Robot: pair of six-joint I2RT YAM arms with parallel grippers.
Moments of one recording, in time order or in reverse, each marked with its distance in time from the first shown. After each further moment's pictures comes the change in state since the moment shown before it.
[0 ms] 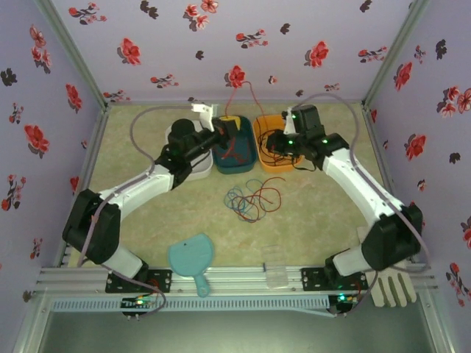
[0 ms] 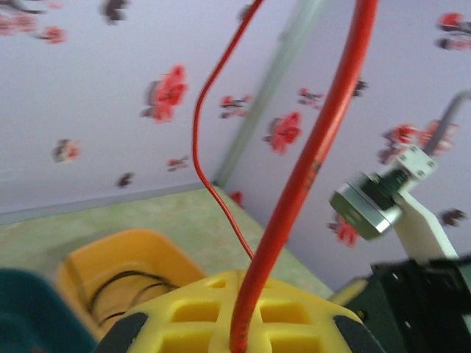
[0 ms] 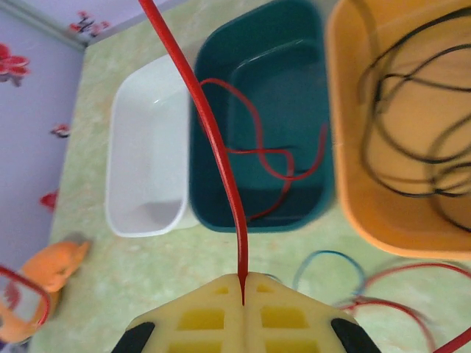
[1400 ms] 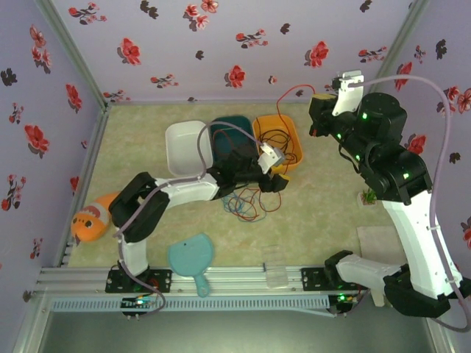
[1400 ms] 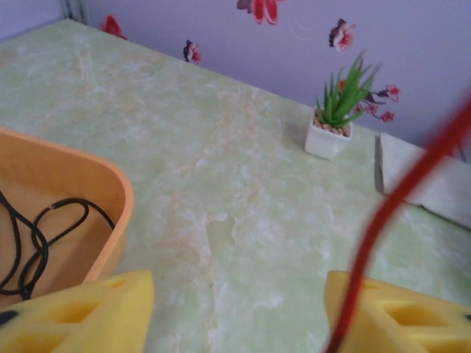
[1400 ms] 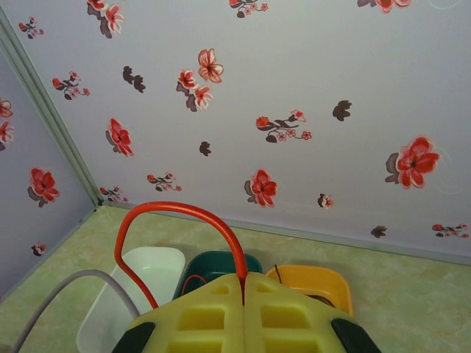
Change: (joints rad) left arm -0.317 0.346 0.159 -0.194 0.092 0.404; right arm 0.081 -0.353 0.413 -0.193 0.422 -0.434
